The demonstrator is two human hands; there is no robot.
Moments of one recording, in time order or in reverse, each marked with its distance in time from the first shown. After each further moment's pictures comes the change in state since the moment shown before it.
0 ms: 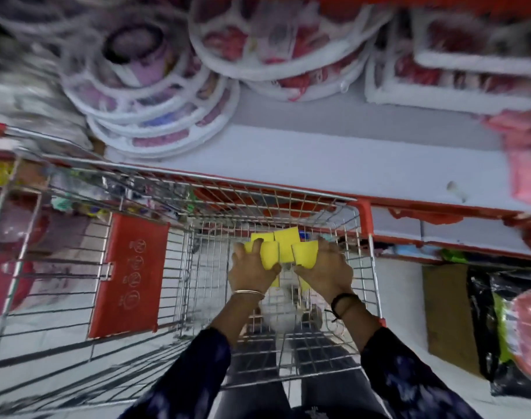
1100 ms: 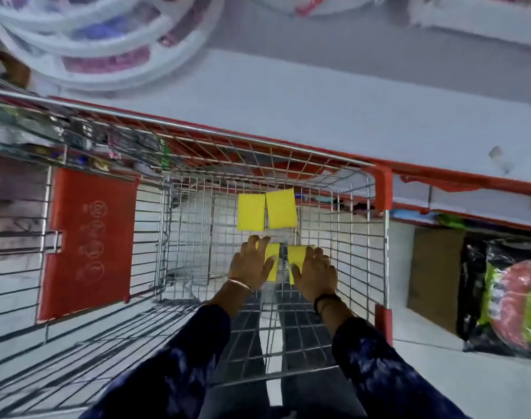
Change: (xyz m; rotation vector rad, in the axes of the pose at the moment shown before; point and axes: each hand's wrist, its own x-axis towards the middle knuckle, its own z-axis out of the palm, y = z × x) left_hand 0.030 -0.044 0.113 0.083 -0.188 0.308; right_hand 0.025 0.062 0.108 -0.313 -0.228 -0.007
